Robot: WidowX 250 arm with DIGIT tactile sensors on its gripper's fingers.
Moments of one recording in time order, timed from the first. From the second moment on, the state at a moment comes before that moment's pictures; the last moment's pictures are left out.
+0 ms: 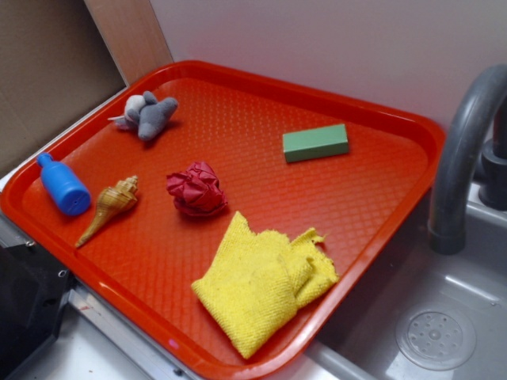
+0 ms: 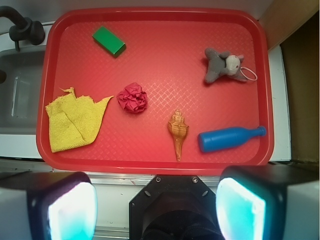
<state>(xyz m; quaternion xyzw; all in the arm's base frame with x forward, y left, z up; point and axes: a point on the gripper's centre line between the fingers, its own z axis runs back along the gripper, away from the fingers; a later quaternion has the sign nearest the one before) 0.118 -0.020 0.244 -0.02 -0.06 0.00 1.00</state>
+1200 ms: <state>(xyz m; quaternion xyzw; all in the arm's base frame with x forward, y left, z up) 0.239 -0.011 0.191 0.06 -0.18 0.44 0.88</state>
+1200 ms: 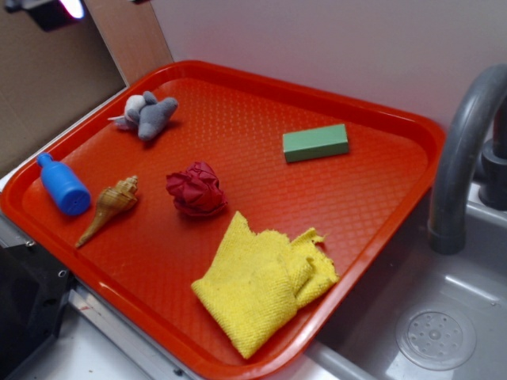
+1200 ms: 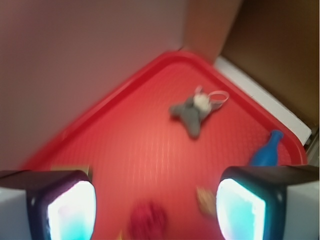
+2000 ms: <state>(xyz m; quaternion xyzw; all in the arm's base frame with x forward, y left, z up) 0.266 0.060 0.105 0.15 -0.16 0.53 0.82</state>
